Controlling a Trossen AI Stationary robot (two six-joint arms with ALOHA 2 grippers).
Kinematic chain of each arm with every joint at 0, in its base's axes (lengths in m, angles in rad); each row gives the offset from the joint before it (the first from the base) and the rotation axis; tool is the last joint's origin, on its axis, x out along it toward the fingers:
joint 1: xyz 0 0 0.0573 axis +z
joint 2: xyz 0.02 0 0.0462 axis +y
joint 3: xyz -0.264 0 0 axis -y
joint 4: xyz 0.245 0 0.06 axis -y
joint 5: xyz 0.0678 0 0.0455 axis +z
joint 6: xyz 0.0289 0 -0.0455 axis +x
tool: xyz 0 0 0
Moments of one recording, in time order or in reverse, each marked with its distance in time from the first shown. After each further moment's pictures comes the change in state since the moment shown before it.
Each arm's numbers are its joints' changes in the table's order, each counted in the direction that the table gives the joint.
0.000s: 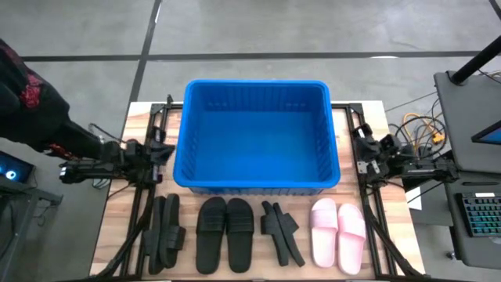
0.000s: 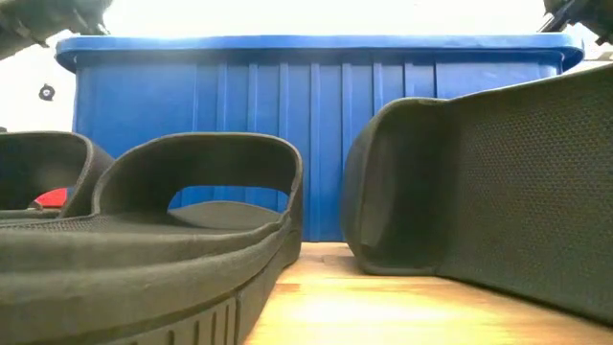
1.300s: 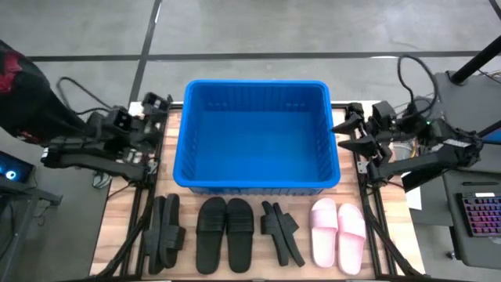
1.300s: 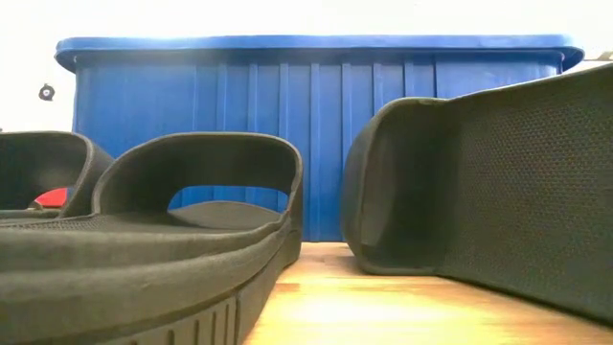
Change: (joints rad) left arm 0.000 0.725 0.744 0.156 -0.185 -0.166; right arm 0.005 0.734 1.181 -1.199 0.293 0.137
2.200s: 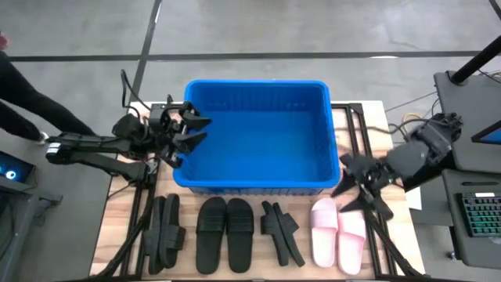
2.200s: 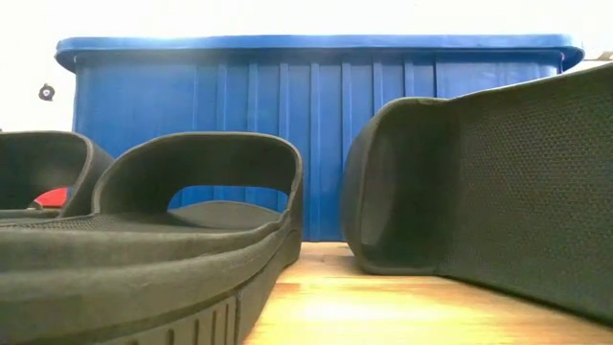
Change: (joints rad) left arm 0.000 0.142 0.021 -0.025 0.107 -0.177; right arm 0.597 0.348 0.393 -0.652 -0.211 0.263
